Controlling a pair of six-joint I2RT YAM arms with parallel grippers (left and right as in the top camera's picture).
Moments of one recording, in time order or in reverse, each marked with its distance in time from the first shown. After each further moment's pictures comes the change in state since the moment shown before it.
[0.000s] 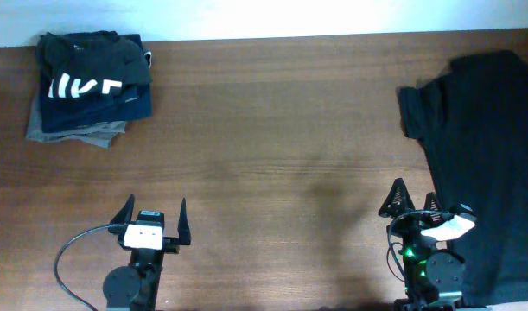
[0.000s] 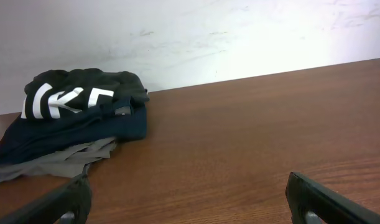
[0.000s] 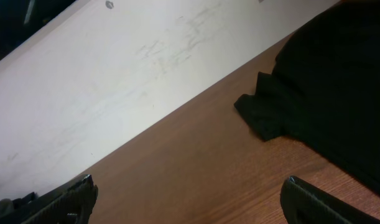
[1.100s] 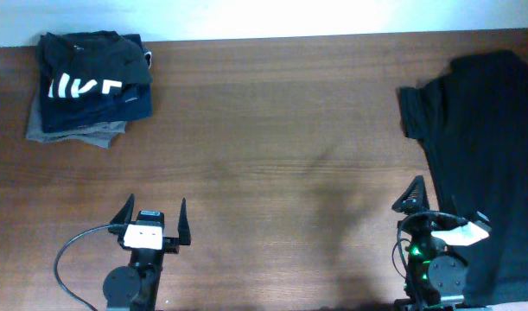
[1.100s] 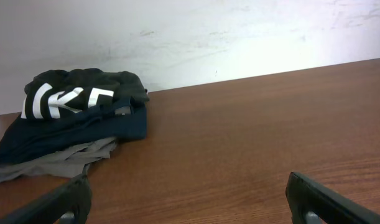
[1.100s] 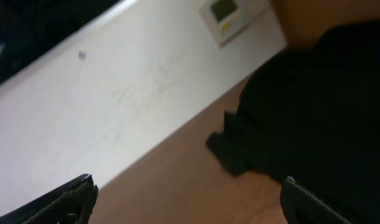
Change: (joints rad) left arm 0.000 0.000 0.000 0.000 0.000 0.000; right arm 0.000 0.000 0.000 0.073 0.197 0.000
